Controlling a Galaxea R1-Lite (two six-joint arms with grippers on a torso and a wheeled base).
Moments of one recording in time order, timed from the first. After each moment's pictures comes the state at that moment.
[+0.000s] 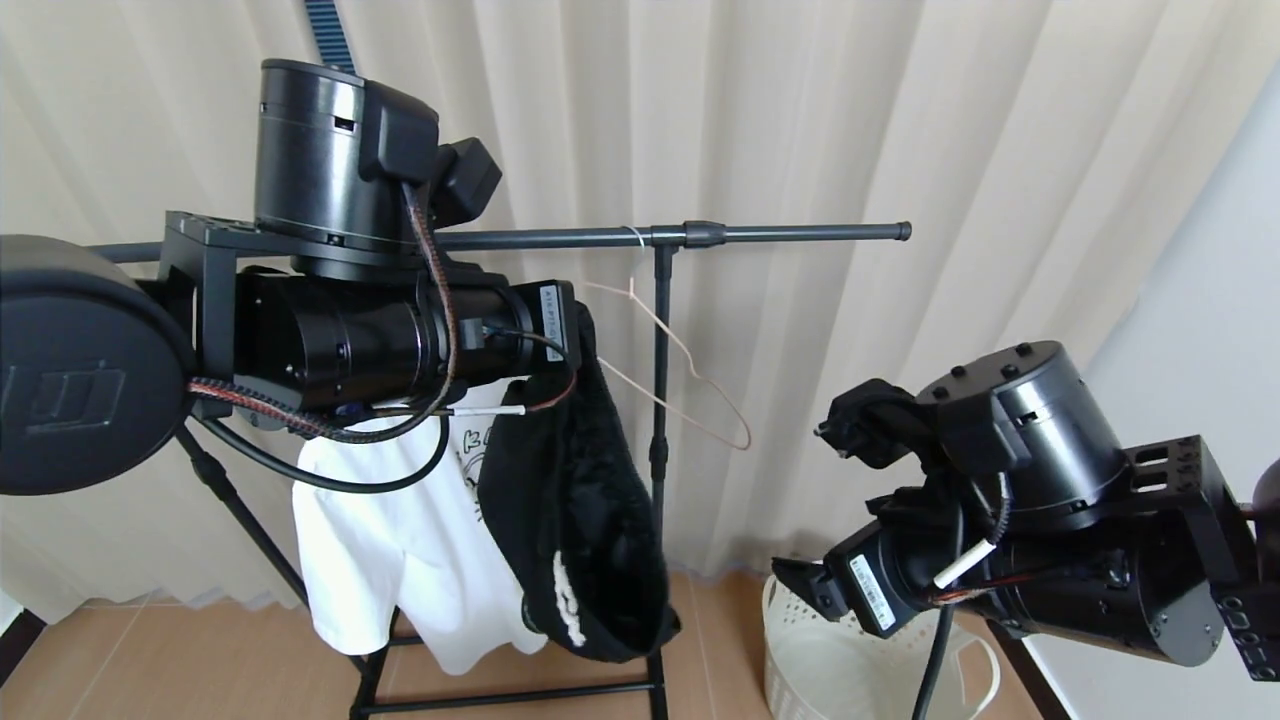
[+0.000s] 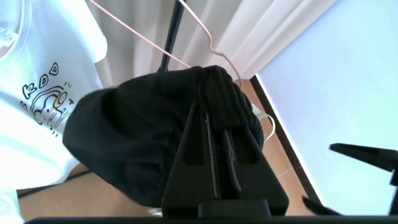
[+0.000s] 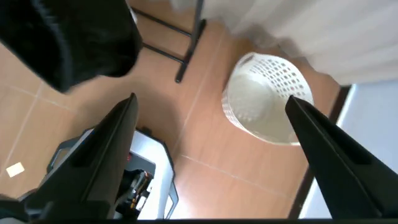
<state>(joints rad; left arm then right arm) -0.65 1.66 -1.28 -0.01 0.17 -0.32 0.77 1.61 -0.92 0.10 -0.29 0.16</state>
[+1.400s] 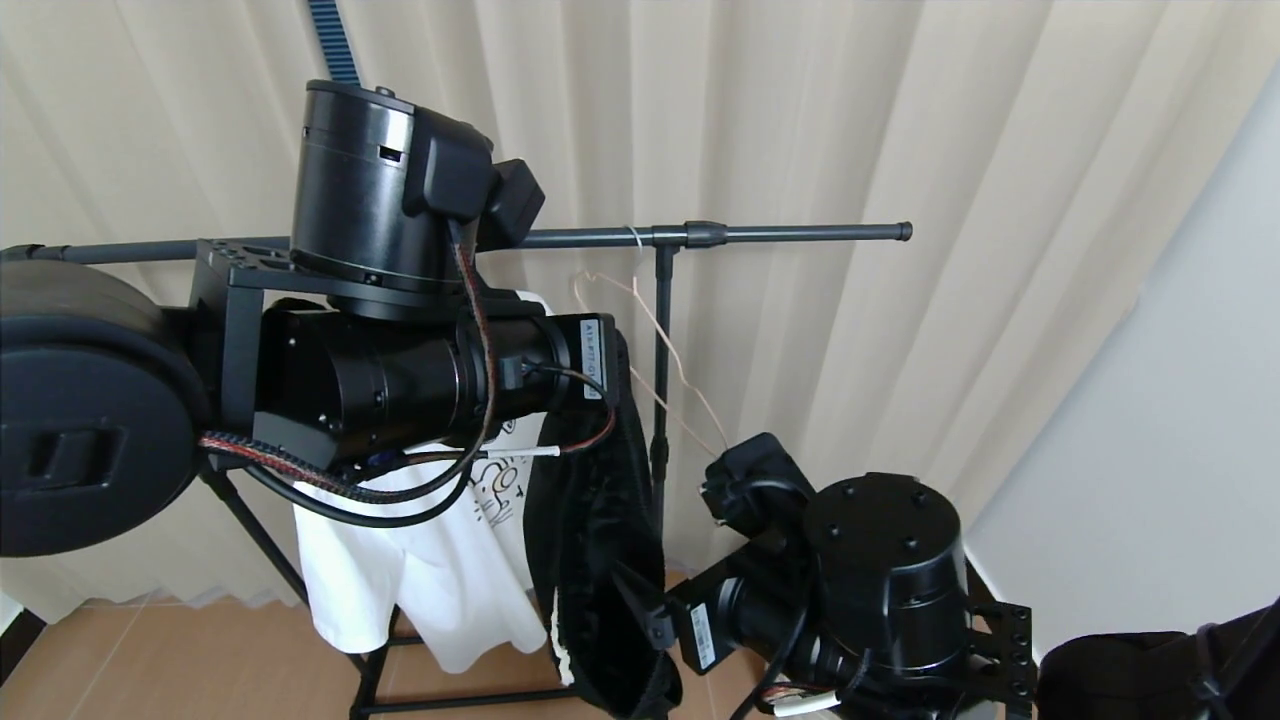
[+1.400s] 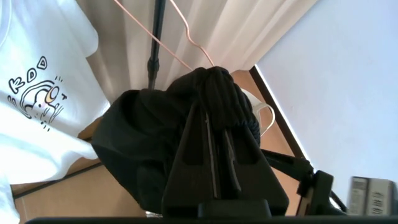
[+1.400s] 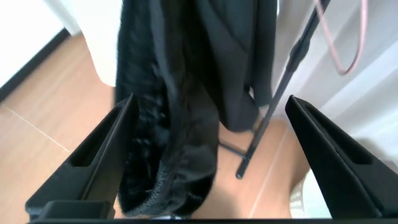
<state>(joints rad) -0.74 1.66 -1.25 0.00 0.24 -0.32 0.96 1.87 -0.70 -0.77 -0.33 0.21</state>
